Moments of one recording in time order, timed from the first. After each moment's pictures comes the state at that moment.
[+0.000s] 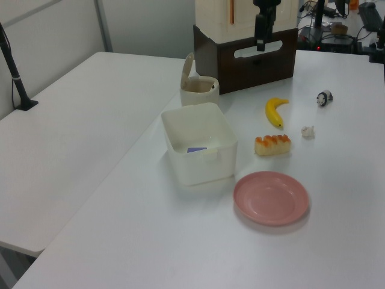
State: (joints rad) arm -0.20 0.21 0.25 -1.37 -0.09 1.59 0.00
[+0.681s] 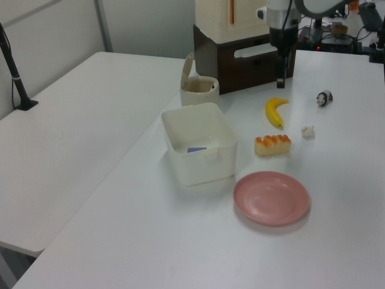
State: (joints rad) arm -0.18 0.04 0.26 -1.81 -0.11 1.79 0.00
